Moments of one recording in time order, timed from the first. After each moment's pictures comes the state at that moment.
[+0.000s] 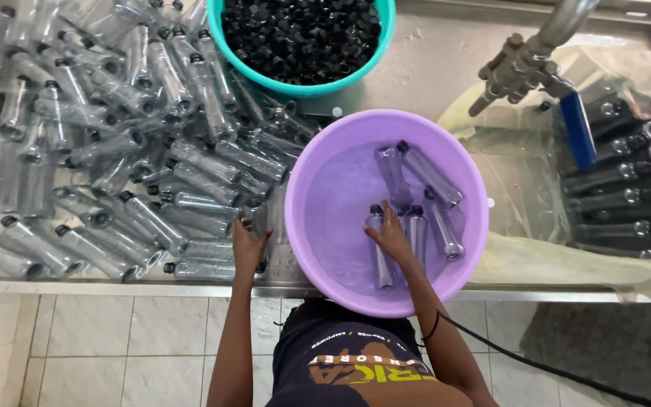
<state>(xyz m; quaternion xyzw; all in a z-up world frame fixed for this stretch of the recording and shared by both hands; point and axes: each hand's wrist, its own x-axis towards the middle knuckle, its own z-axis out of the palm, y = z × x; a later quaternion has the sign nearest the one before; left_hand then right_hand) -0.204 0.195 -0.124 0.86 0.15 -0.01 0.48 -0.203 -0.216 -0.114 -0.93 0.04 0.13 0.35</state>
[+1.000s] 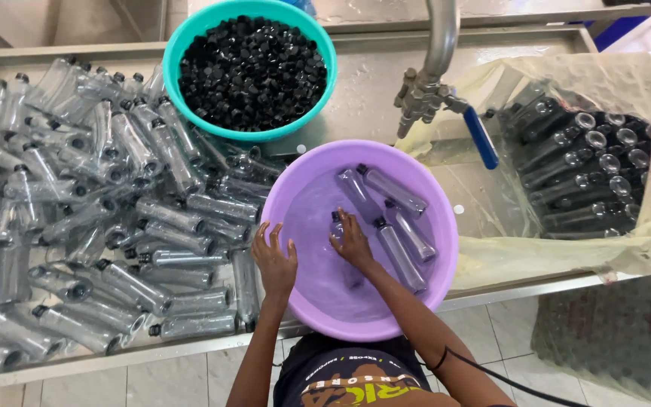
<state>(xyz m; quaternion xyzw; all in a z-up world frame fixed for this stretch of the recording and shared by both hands) -0.172 0.065 -0.036 0.92 -0.04 0.21 0.33 -0.153 -0.176 -0.150 -0.95 -0.03 -0.14 0.29</state>
